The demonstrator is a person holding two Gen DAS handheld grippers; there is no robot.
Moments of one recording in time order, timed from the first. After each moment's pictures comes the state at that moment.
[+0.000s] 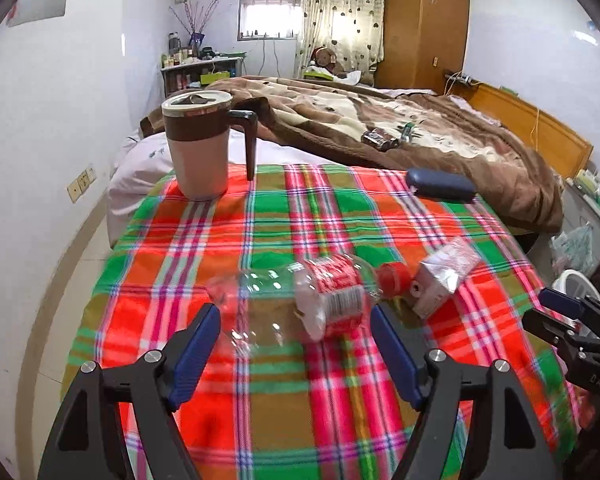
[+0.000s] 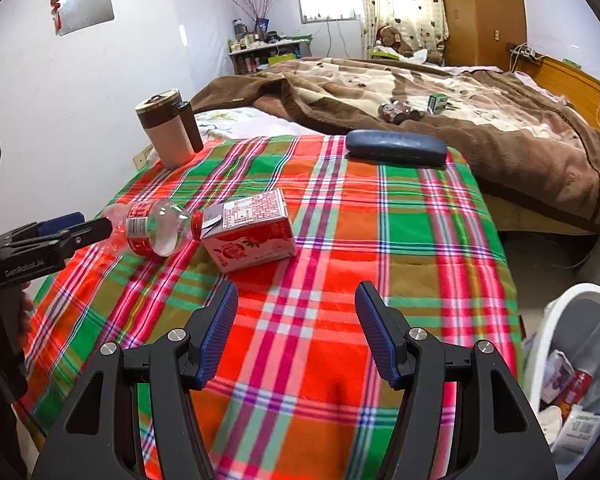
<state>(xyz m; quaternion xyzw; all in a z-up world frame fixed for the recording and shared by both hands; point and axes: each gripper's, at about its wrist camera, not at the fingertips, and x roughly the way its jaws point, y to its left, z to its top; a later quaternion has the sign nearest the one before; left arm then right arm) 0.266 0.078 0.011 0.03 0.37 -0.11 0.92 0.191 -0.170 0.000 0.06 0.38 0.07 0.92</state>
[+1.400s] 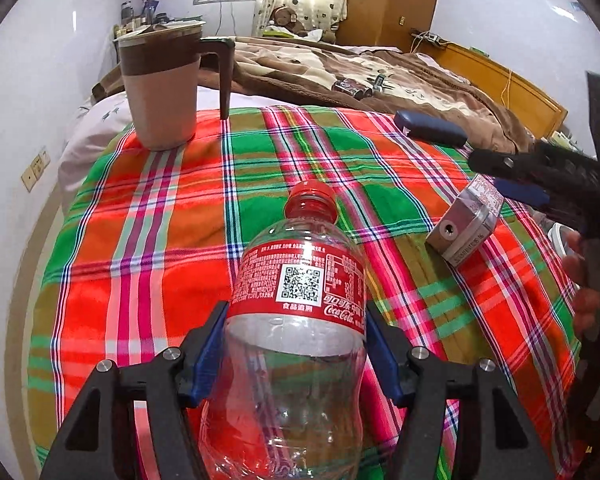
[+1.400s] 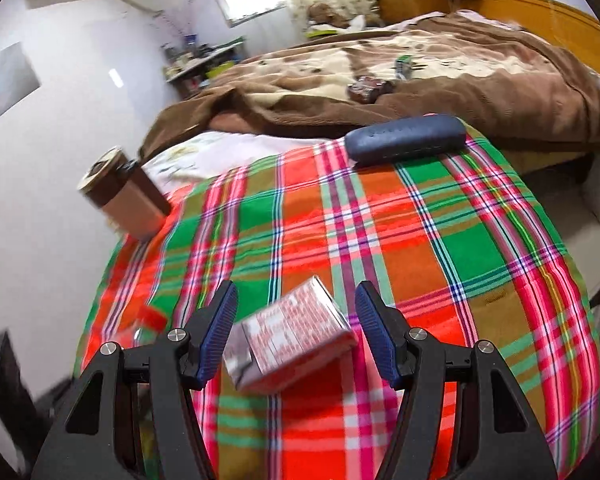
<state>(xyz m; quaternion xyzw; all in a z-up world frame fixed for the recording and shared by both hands) 0.294 0.104 -0.042 0.03 0.44 -0.19 0.88 0.278 -0.138 0.000 0.20 0.39 -0.02 0.90</state>
